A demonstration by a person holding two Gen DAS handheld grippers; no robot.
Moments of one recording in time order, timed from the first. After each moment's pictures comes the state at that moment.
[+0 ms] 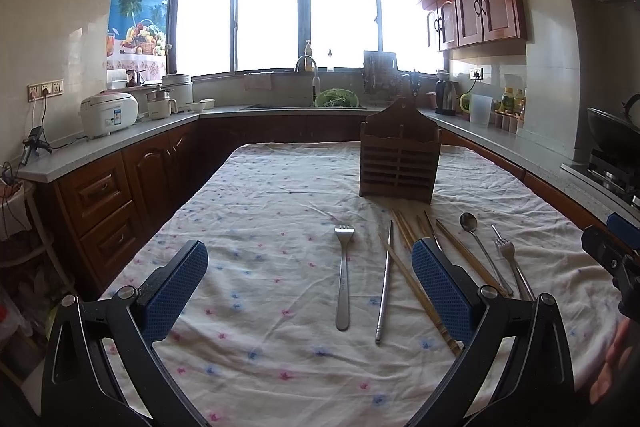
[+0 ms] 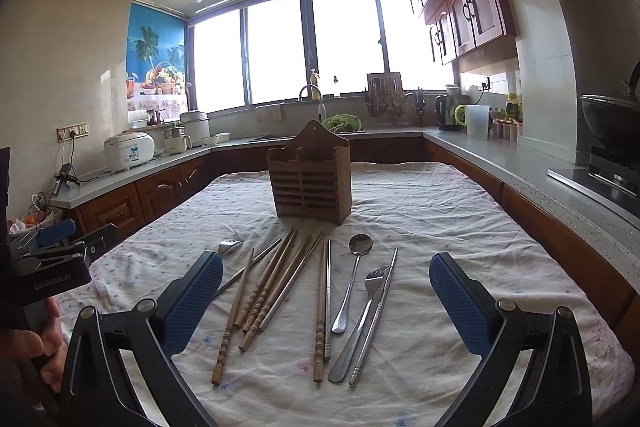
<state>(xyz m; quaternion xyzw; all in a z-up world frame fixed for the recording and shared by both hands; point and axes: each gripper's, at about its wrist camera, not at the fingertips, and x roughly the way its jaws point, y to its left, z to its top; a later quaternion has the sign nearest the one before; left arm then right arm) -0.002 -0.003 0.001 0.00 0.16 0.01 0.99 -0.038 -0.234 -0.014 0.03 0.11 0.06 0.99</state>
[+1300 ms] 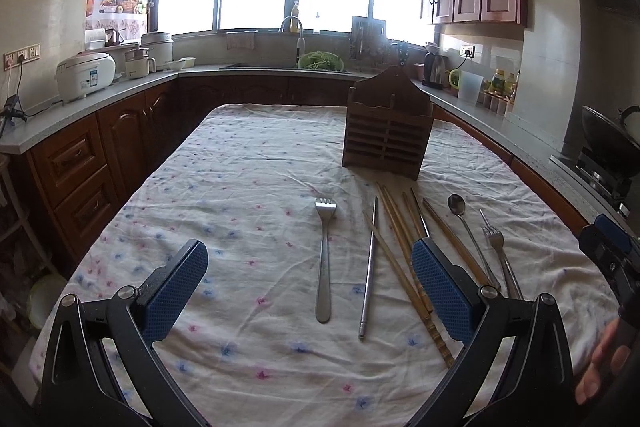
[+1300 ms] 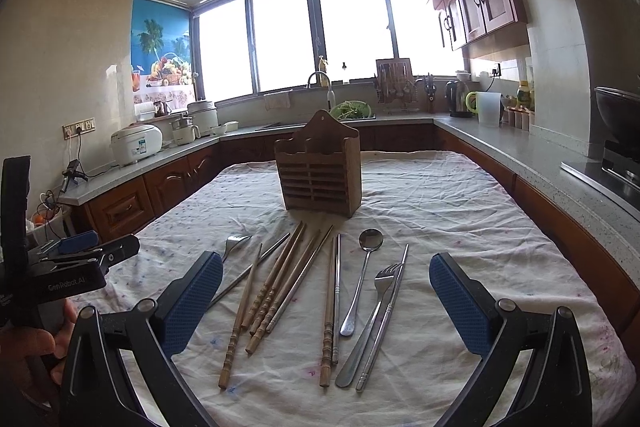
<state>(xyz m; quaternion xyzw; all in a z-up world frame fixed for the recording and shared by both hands) 0.040 0.000 -0.002 -0.03 0.25 -0.04 0.97 -0.018 -0.235 -0.006 0.04 0.15 0.08 0.99</state>
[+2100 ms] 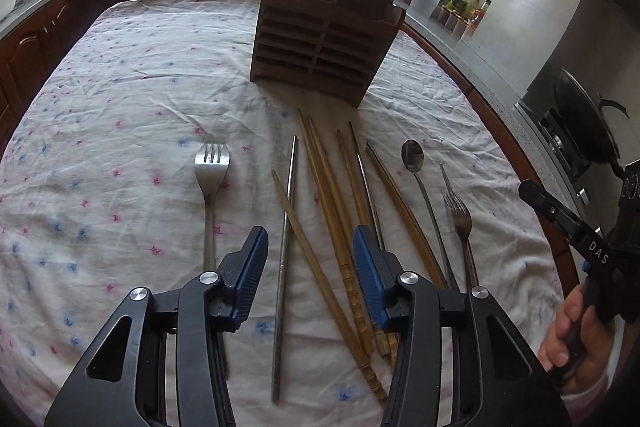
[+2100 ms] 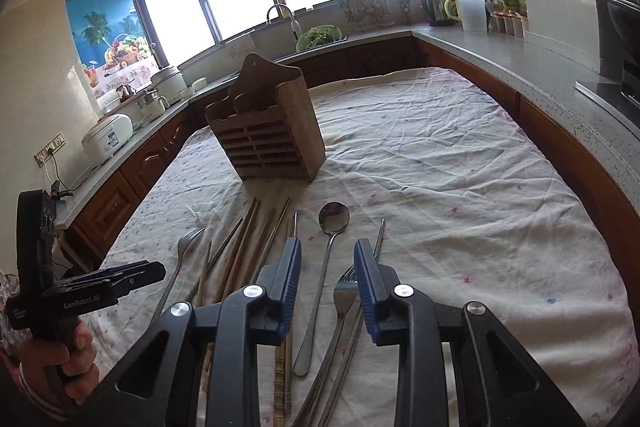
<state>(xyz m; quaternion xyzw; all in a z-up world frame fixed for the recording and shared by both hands) 0.175 -0.053 -0.033 -0.06 0.45 -0.17 0.87 0.098 -0.292 -0.015 0.13 0.30 0.07 0.94</state>
